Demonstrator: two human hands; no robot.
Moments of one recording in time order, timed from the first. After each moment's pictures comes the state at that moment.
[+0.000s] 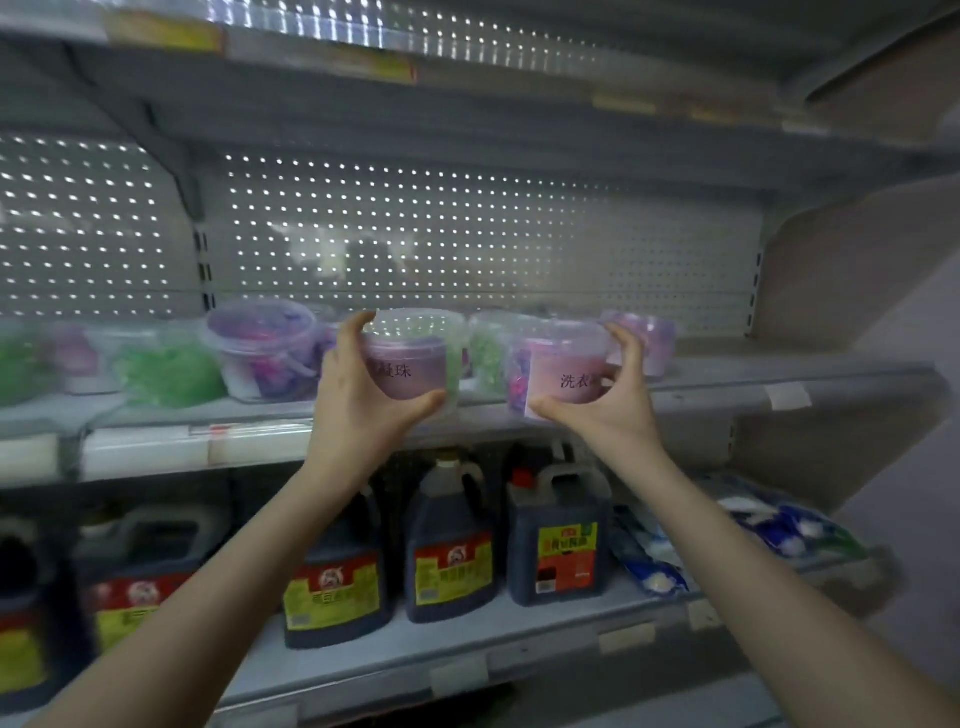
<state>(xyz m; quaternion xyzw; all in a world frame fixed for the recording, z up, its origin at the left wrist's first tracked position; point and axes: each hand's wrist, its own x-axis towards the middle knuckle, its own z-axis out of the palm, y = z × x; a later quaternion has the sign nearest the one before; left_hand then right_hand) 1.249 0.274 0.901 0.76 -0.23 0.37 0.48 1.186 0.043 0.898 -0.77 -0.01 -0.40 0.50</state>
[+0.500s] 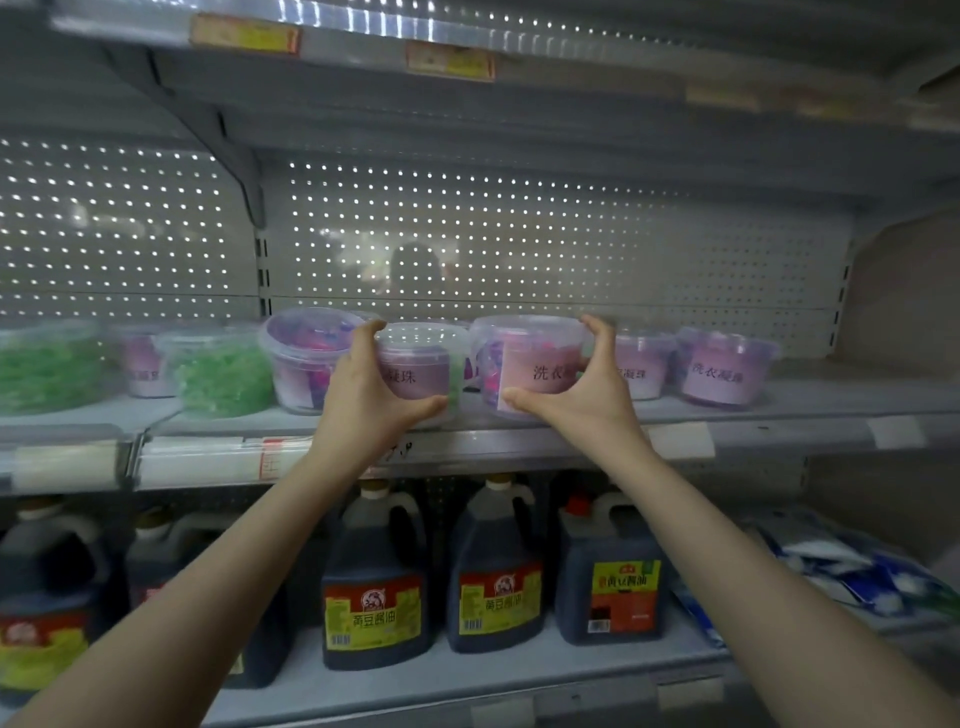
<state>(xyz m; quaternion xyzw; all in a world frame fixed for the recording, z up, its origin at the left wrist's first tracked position) 1.310 0.320 0.909 0.81 -0.20 0.37 0.42 1.256 0.104 0.923 -0.81 -0.03 -0.35 0.47</state>
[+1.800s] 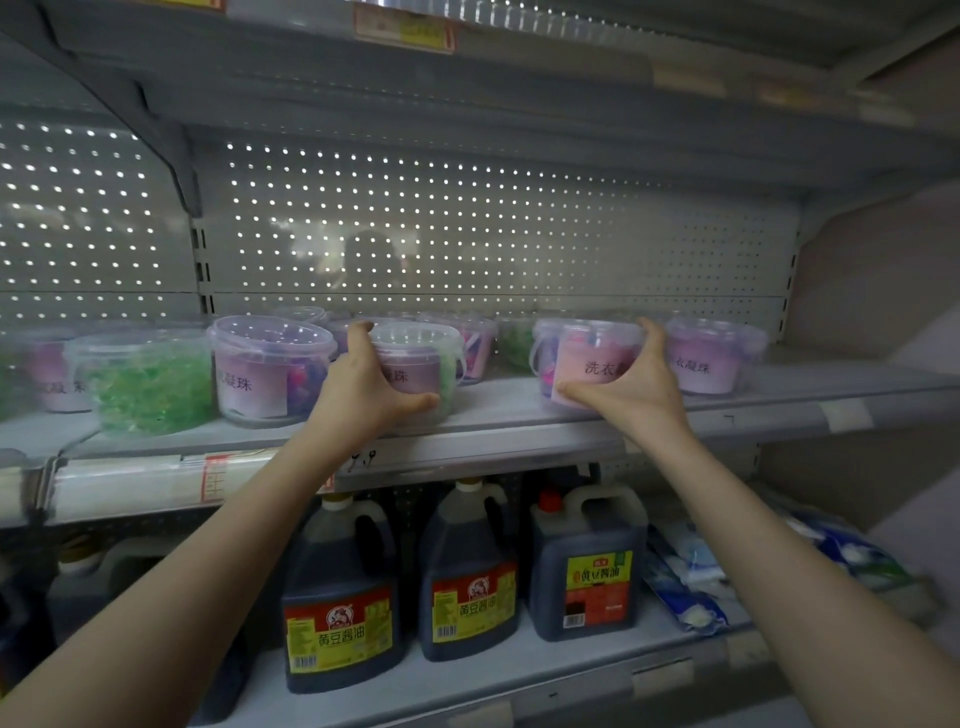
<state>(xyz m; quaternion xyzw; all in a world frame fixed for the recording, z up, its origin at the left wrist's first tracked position) 1.336 0.292 0.922 0.85 -0.19 0.27 0.40 1.257 0.043 0.930 -0.83 0.13 -0.36 0.40</state>
